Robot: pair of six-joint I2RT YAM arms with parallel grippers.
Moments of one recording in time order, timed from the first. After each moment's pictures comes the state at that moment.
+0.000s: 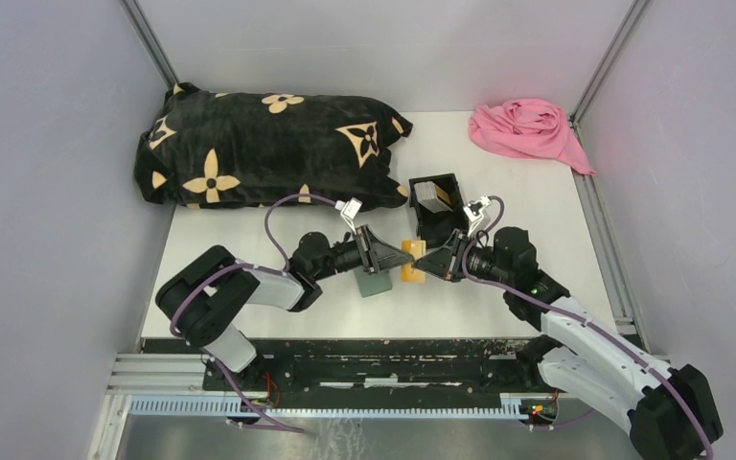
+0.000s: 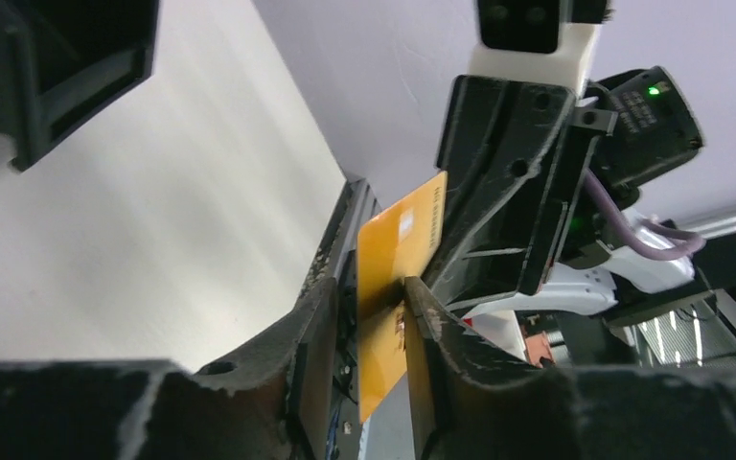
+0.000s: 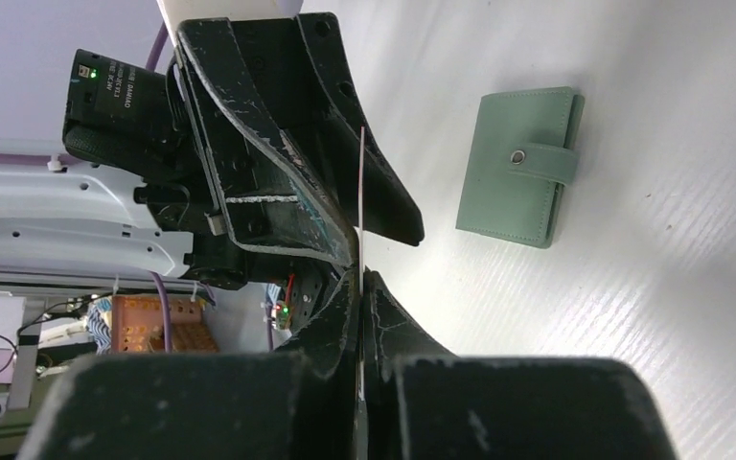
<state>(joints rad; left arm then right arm) -0.75 1.61 0.46 1.25 0.51 -1.12 0.54 0.85 0.41 0.17 -0.49 0.86</state>
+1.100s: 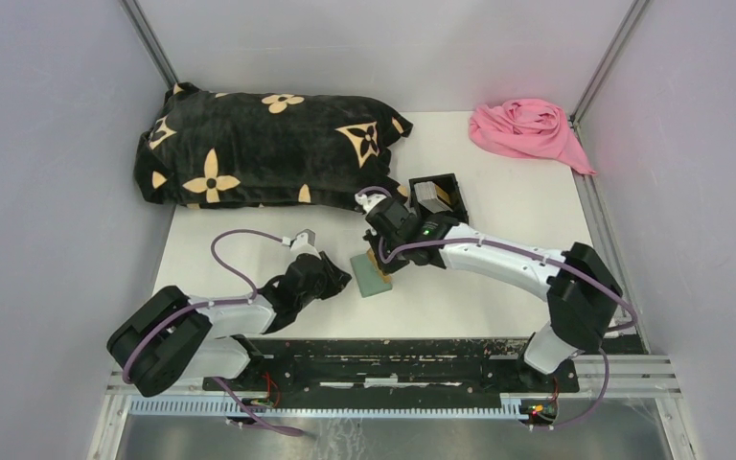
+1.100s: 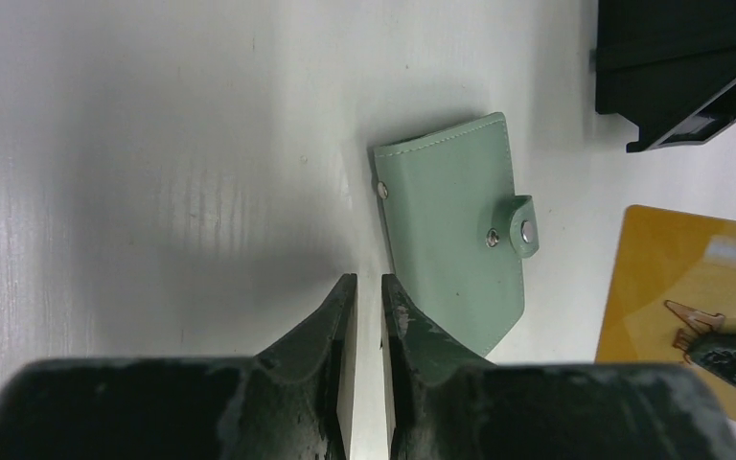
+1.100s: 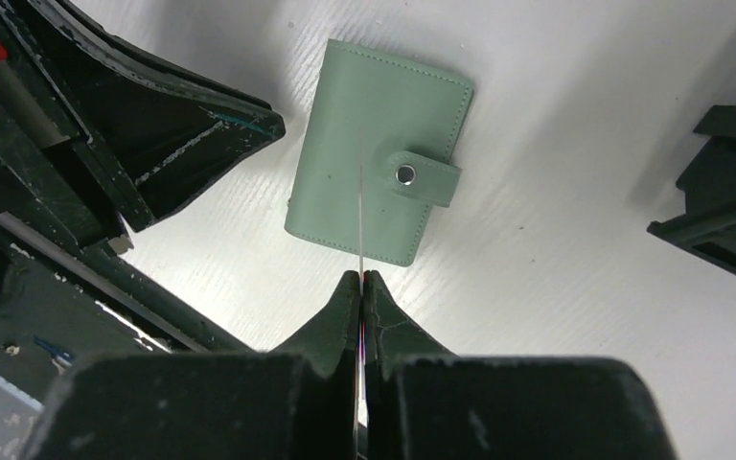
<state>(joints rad) -0.73 1.26 0.25 0.41 -0.18 -0.97 0.94 1.60 1.19 -0.54 0.07 0.36</state>
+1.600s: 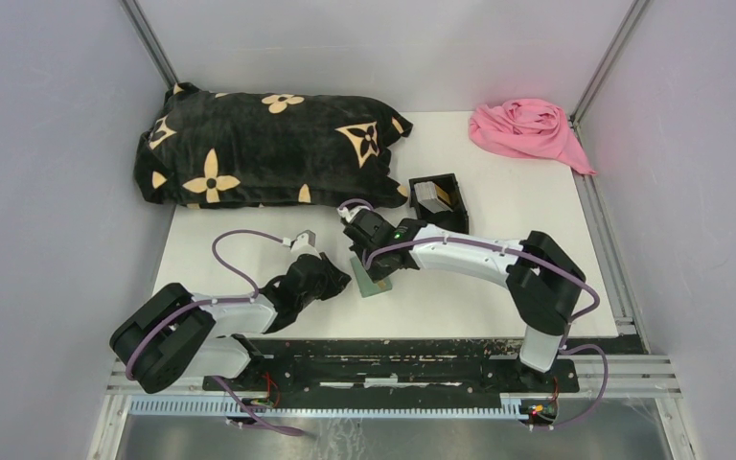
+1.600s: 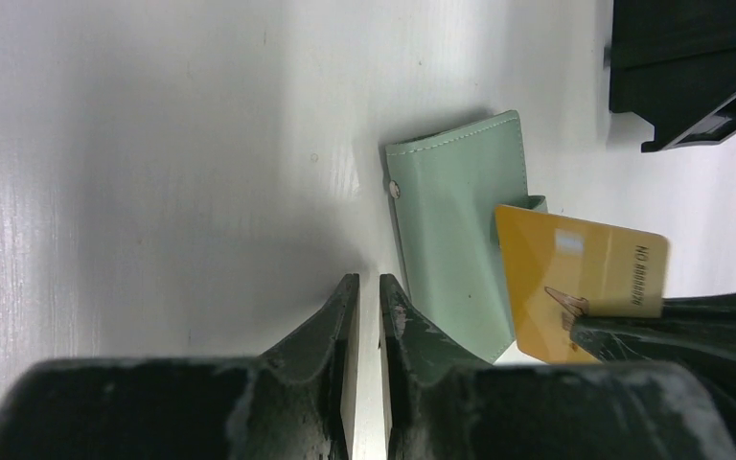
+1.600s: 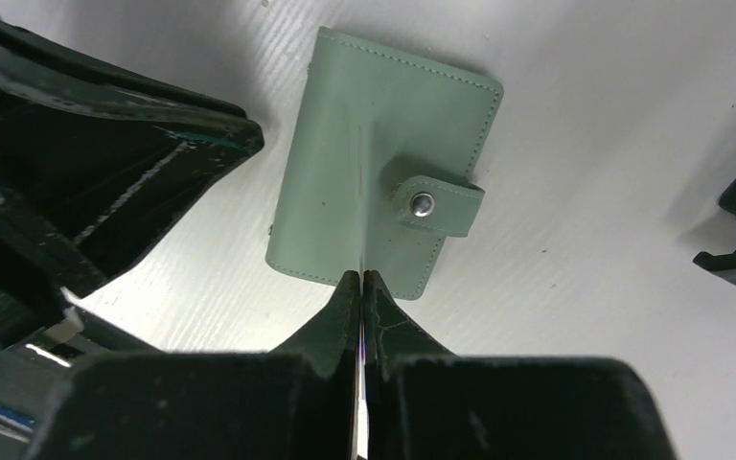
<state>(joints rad) -0.73 1.29 0.24 0.43 -0.19 -0.97 1.00 1.79 1.30 -0.58 0.15 0.36</state>
